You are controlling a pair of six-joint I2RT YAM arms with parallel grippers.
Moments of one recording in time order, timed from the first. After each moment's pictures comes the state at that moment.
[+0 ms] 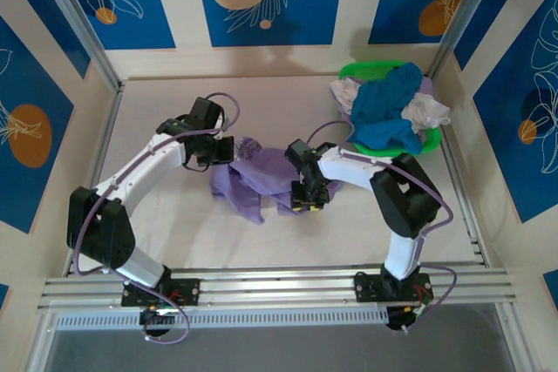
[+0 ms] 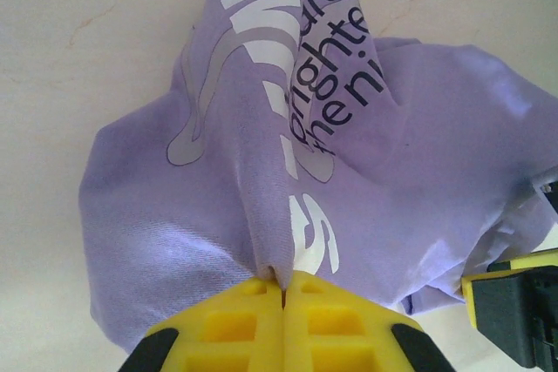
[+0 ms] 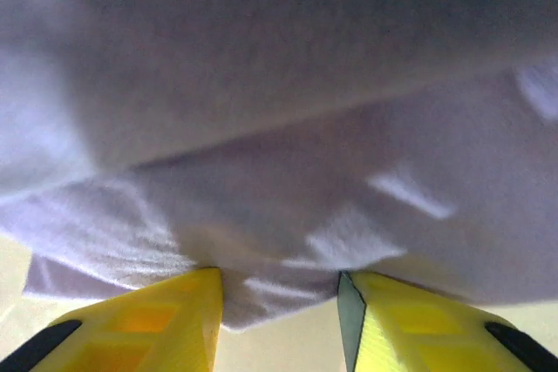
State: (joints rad) left arm -0.42 1.54 1.28 -0.83 0.15 -0.44; right arm 0.68 1.83 1.15 -0.87 -0.18 0.65
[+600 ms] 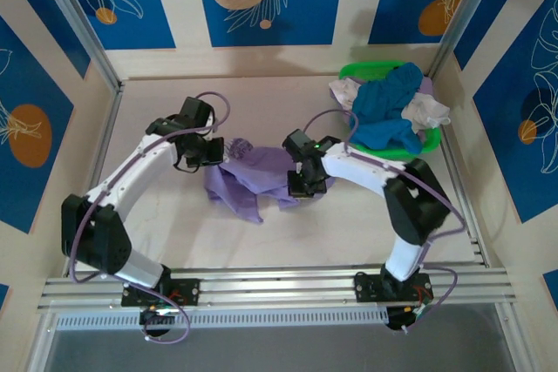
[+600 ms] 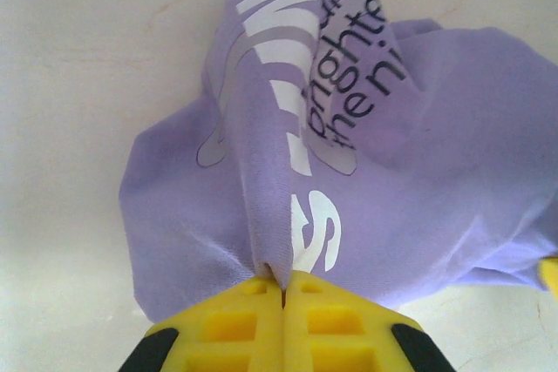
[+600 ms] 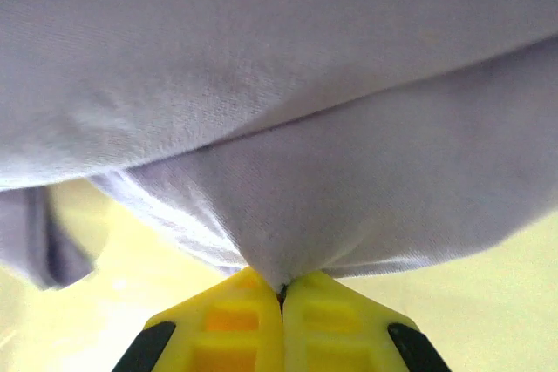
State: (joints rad) left arm -0.37 1.48 1.28 -0.93 0.11 -0.40; right arm 0.69 1.69 1.20 -0.86 -0.12 0.63
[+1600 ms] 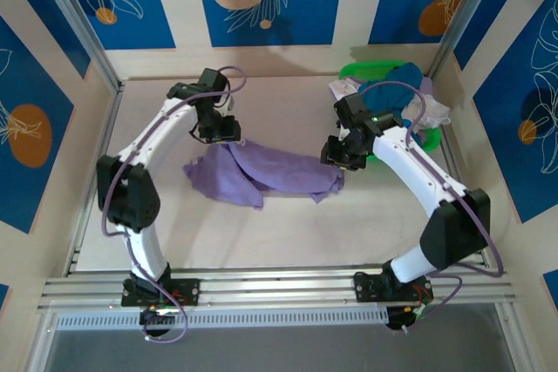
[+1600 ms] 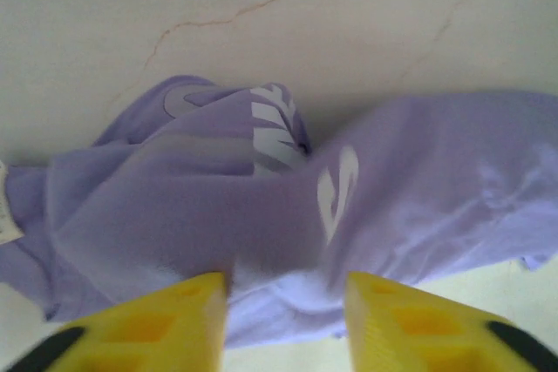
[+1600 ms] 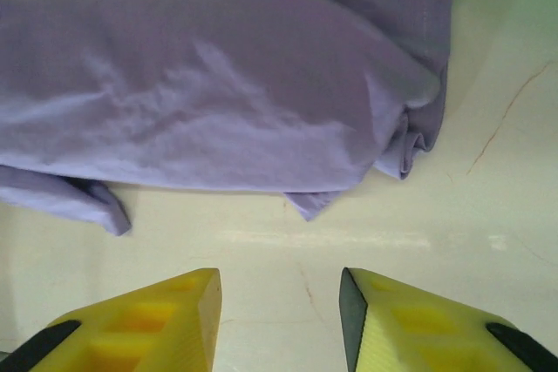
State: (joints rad) left arm -0.37 1.86 1.73 -1.12 0.15 -0.33; right arm 0.40 1.51 1.34 -1.09 -0.14 0.56
